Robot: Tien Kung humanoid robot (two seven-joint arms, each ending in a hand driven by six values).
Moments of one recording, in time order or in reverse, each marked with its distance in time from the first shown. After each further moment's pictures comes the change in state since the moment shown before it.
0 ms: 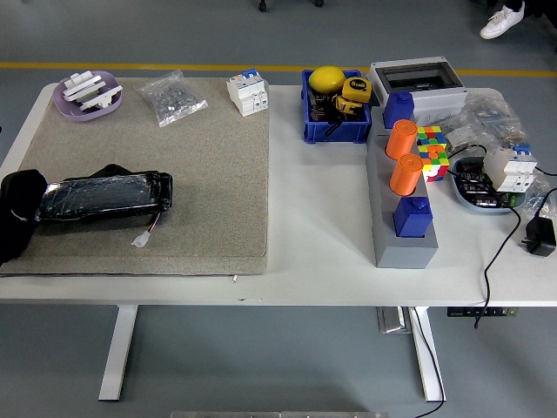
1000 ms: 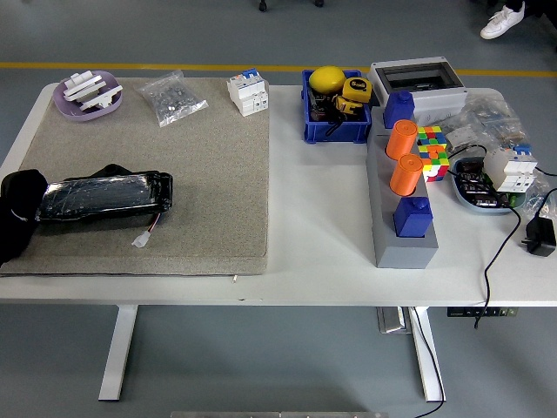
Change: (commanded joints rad) left arm 0.012 -0.040 -0.049 -0.005 0.000 -0.001 -0.030; right arm -0.006 0.006 0.000 -0.007 -0.012 0.014 -0.006
